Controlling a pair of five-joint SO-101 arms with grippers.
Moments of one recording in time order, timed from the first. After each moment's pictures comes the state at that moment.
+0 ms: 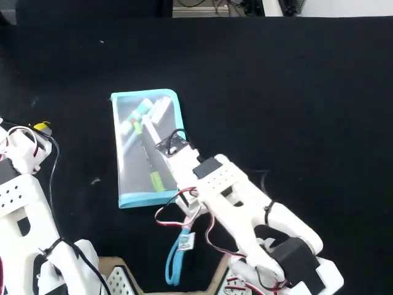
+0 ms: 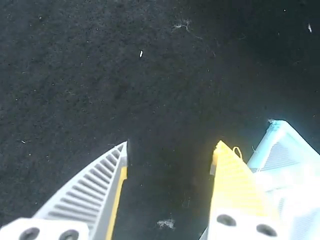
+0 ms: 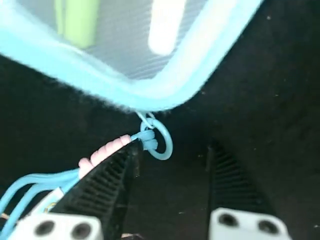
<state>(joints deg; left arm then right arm) -35.5 -42.2 42.1 56.8 17.7 -35.1 -16.0 53.6 62.1 1.8</state>
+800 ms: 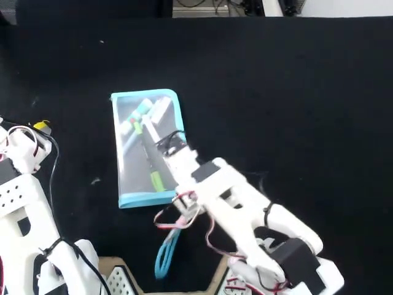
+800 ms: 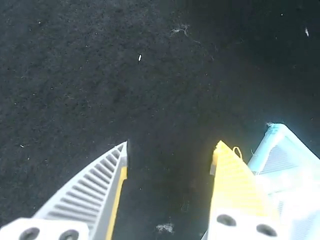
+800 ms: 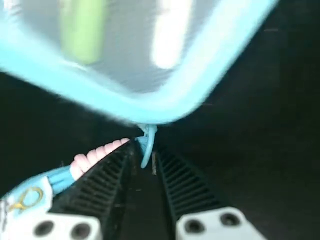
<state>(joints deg) -35.5 -42.2 42.4 55.5 17.7 -32.4 -16.1 54.4 58.4 3.1</state>
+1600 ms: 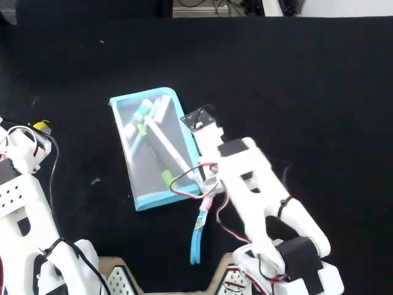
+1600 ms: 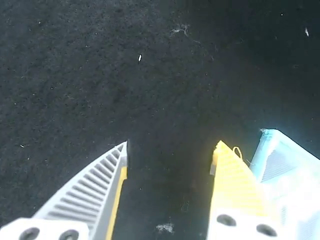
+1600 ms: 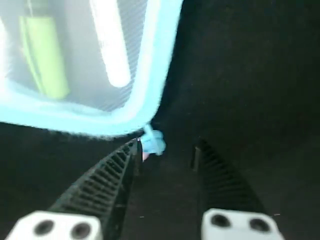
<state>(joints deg) -35.5 -42.2 42.4 55.5 17.7 -22.3 -16.0 48.9 63.0 3.6</state>
